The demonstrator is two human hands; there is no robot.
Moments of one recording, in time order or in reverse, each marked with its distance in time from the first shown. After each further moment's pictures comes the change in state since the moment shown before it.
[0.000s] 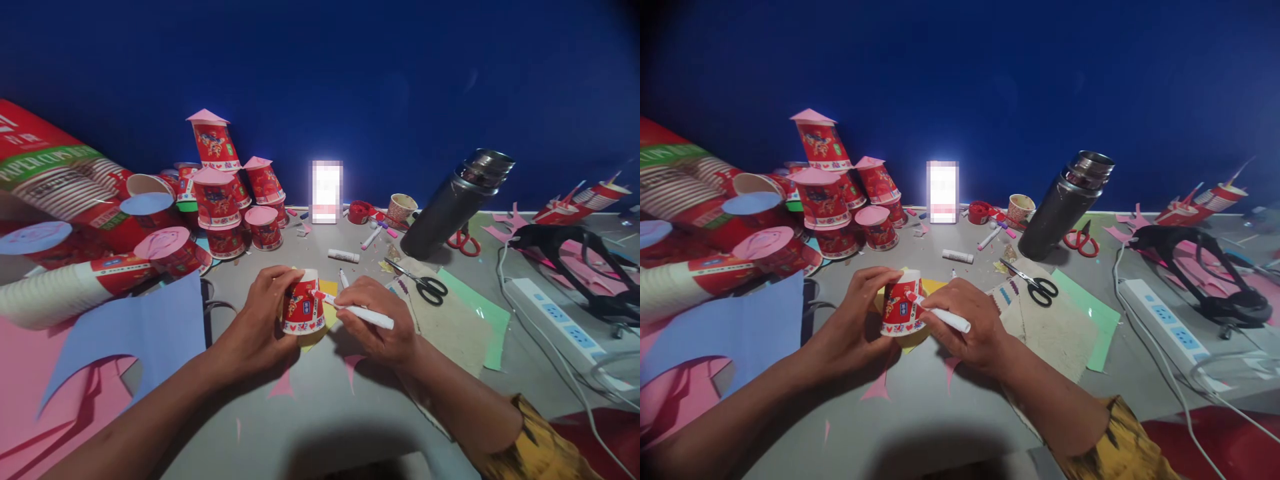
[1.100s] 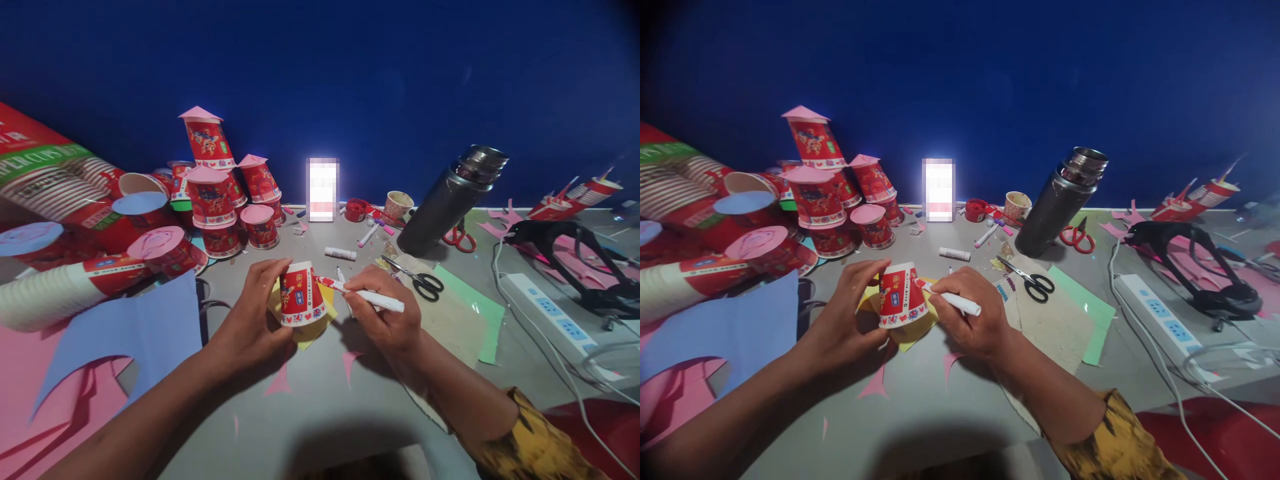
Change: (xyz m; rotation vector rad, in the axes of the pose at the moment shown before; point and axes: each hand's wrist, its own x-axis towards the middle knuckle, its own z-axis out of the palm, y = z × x) left_hand 0.004 -0.001 -0.002 0.060 0.048 -0.054; right_hand 0.004 0.001 -0.006 -0.034 0.116 0.097
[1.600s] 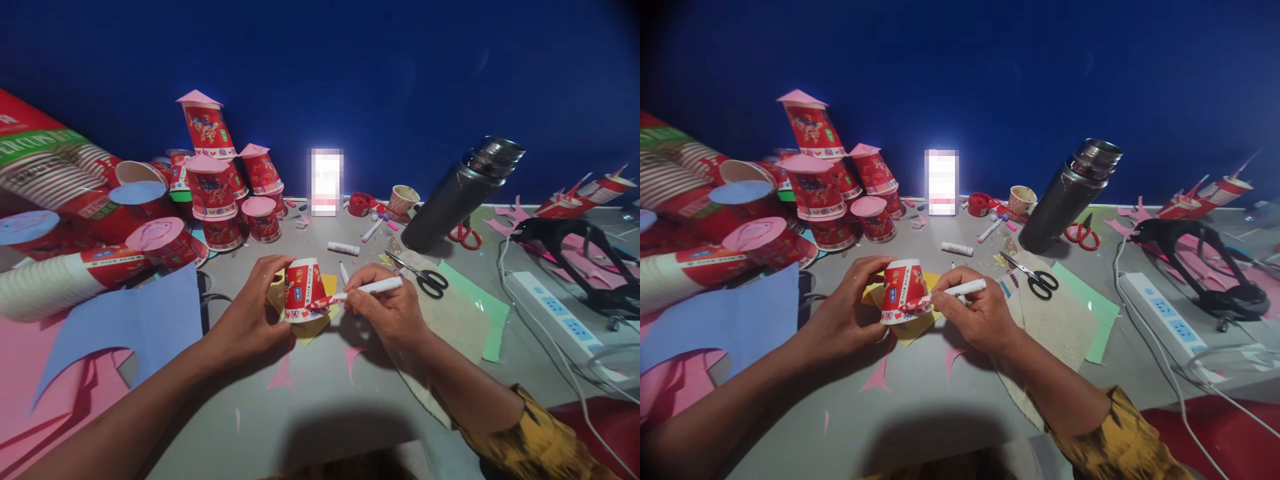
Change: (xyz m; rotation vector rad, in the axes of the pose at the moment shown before) left_hand 0.003 -0.008 -0.002 -0.183 -0.057 -0.052; right_hand -0.009 -0.002 -0.001 0.428 -0.097 0.641
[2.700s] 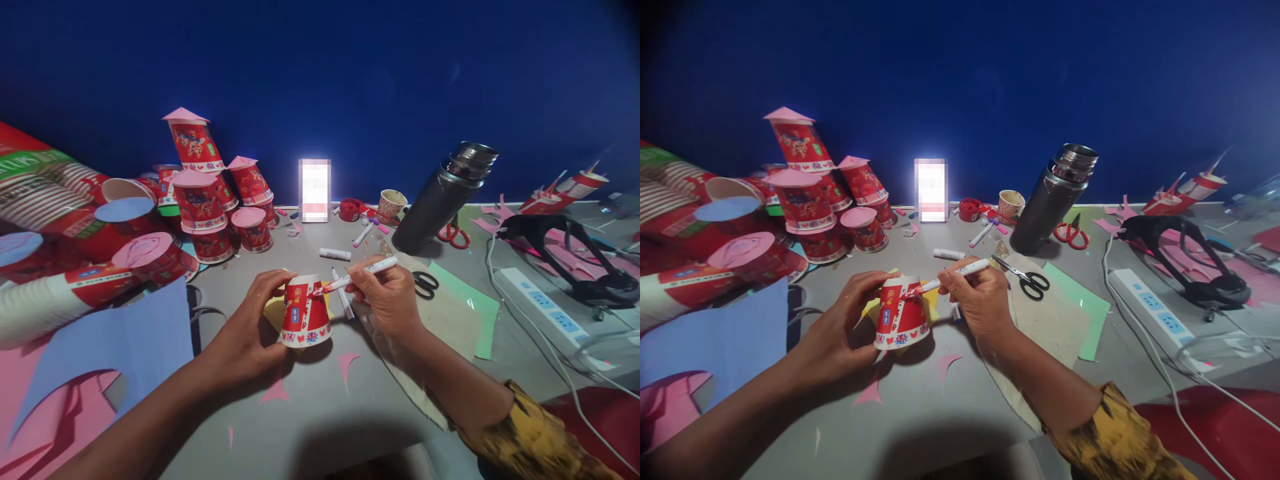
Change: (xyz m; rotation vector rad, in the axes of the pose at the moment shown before) left_hand -0.003 0.014 -0.002 -0.054 -0.097 0.025; right_hand 0.015 0.001 0.002 0.132 0.315 0.144
